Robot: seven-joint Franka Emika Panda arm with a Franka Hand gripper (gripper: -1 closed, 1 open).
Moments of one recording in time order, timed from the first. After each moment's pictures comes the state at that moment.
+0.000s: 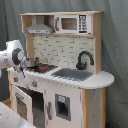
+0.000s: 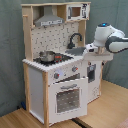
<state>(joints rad) -0.21 -0.73 0.87 -2.35 0.33 1.91 -1.22</state>
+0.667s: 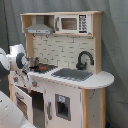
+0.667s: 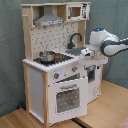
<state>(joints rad) -0.25 -0.59 0.93 -2.34 0.31 2.02 -1.31</state>
